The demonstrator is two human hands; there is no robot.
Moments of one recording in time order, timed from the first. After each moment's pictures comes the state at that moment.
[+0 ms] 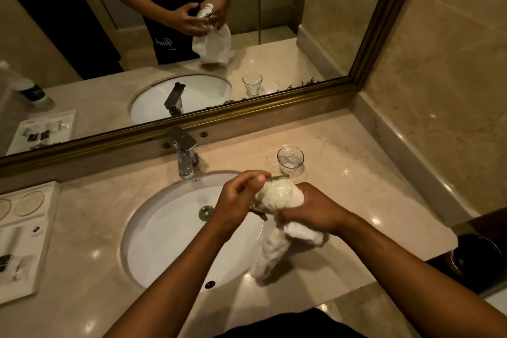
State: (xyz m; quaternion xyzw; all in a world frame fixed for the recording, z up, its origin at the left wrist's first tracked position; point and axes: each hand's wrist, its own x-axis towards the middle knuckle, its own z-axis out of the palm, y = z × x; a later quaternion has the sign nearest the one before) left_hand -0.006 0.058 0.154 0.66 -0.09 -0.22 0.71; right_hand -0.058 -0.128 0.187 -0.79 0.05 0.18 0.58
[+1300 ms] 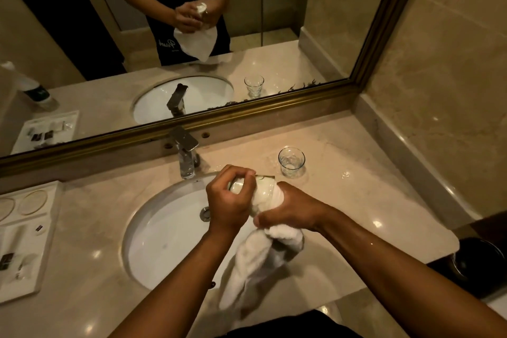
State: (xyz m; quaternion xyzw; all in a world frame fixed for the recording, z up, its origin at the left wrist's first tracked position) left_hand -0.005 0.055 0.151 0.78 -0.12 0.14 0.60; right_hand -0.043 -0.101 0.187 -0.76 -0.03 0.22 0.61
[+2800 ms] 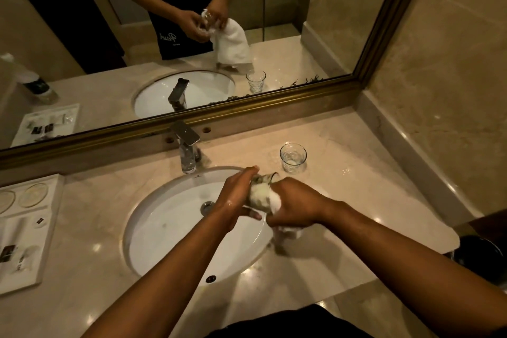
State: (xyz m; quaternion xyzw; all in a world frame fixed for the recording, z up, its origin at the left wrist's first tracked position) left_hand 0.008 0.049 0.153 0.69 0.12 -0.30 0.64; right_hand -0.033 -0.106 0.176 -0.95 -0.11 0.16 0.26
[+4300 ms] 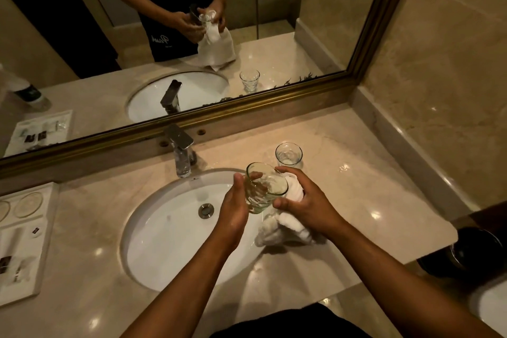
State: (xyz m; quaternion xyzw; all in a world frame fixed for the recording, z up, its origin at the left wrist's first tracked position) left_hand -0.027 0.041 0.155 0.70 0.03 -0.21 0.68; right_hand -0.058 -0.136 0.132 -0.77 0.04 0.02 0.64
